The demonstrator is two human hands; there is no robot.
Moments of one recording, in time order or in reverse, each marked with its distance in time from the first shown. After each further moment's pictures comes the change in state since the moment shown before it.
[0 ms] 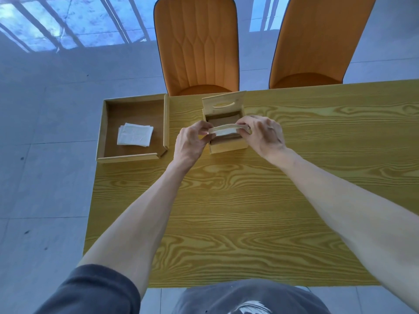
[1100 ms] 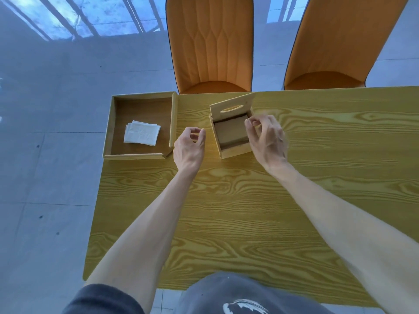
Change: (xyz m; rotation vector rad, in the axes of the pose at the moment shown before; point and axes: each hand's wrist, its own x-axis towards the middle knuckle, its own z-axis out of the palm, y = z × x) left_hand 0.004 -0.008 0.011 -0.038 0.225 -0.435; right_hand 0.010 0.002 0.031 0.246 0.186 0.225
